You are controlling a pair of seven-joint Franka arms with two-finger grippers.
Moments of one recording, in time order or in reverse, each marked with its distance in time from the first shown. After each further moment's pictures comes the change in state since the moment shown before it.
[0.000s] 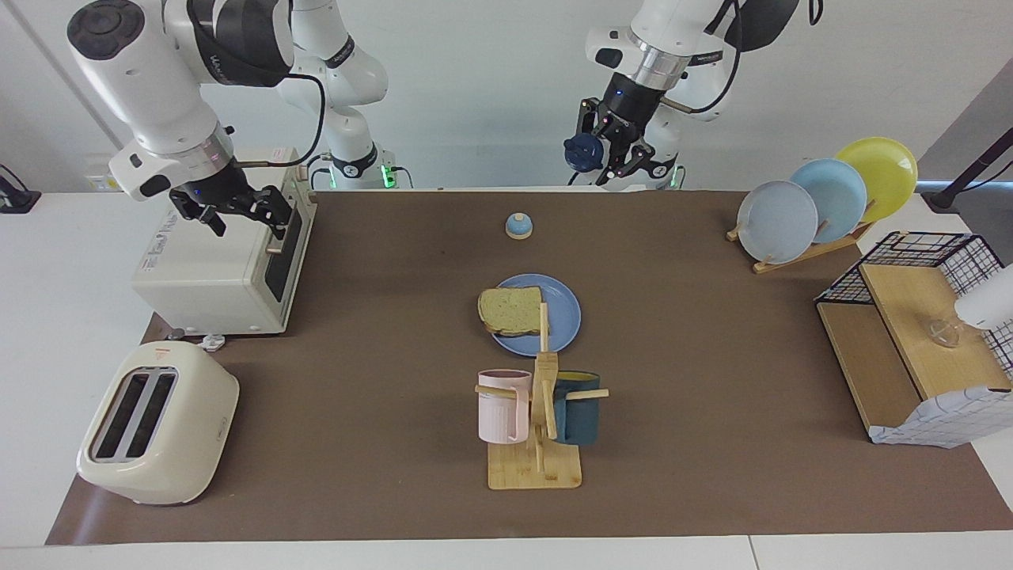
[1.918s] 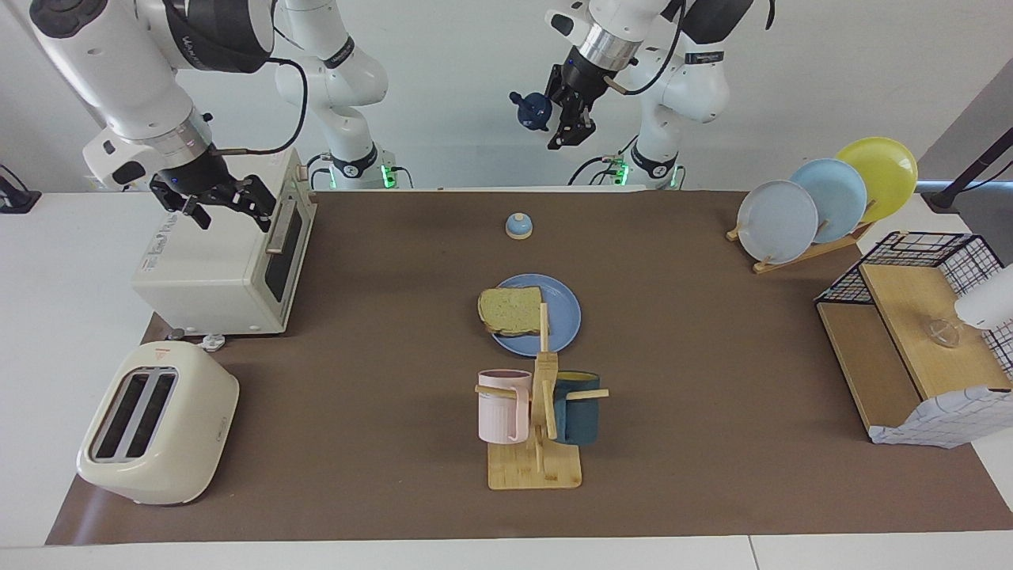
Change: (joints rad) left arm -0.099 -0.046 -0.012 -0.045 -0.122 -0.042 0.174; right arm -0.034 0.001 0.007 0.043 0.014 -0.034 -0.035
